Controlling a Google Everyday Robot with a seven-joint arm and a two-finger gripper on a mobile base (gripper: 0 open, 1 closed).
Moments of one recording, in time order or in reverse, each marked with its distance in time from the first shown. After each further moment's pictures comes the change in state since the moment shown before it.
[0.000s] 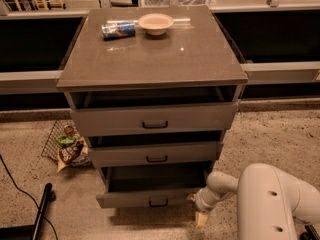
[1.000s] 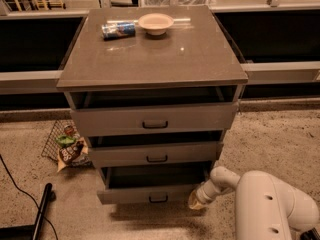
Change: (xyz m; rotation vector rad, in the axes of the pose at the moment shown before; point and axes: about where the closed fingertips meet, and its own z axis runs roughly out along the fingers) arm 0.014 -0.048 -0.002 0.078 -0.055 0.001
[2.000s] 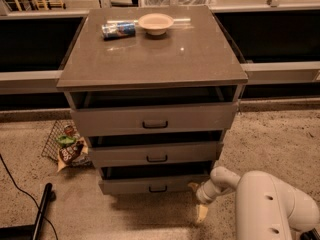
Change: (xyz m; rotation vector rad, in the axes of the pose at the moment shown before) arm 0.000 0.000 0.000 0.000 0.000 0.000
